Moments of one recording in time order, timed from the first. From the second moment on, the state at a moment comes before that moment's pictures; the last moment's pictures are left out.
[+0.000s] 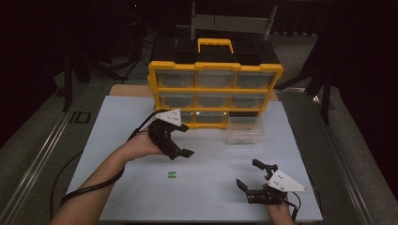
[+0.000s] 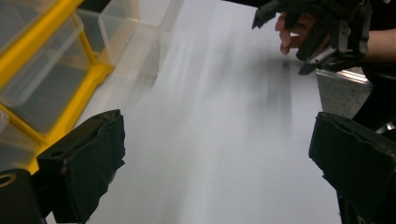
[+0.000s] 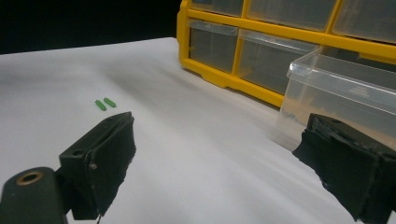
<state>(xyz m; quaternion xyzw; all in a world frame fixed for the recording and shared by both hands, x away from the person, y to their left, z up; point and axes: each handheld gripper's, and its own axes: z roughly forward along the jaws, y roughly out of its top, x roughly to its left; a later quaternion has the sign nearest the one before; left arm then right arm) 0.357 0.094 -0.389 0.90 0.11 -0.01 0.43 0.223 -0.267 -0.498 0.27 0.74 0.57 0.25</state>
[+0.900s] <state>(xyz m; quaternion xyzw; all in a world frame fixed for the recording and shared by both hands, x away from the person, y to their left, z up) 0.336 0.134 -0.464 0.90 0.13 -0.03 0.41 0.224 -0.266 -0.499 0.27 0.74 0.56 0.25</state>
